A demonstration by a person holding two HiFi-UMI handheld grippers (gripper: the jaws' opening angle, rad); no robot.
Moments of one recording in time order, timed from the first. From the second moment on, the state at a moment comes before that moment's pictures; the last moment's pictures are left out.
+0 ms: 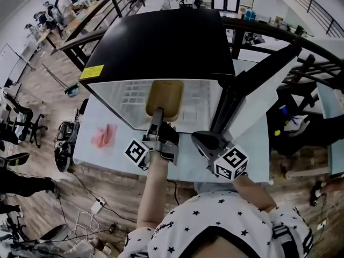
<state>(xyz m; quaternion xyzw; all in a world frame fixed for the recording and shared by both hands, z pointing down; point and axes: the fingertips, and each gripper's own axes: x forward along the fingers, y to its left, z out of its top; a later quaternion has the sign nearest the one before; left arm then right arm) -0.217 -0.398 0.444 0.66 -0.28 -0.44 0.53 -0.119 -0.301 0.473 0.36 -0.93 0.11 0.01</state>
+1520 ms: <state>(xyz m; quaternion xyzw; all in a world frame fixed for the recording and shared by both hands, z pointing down) -0.199 -0.408 0.437 0.69 -0.30 -0.41 0.52 -0.104 -0.270 0.474 0.40 -0.91 0.11 -0.01</state>
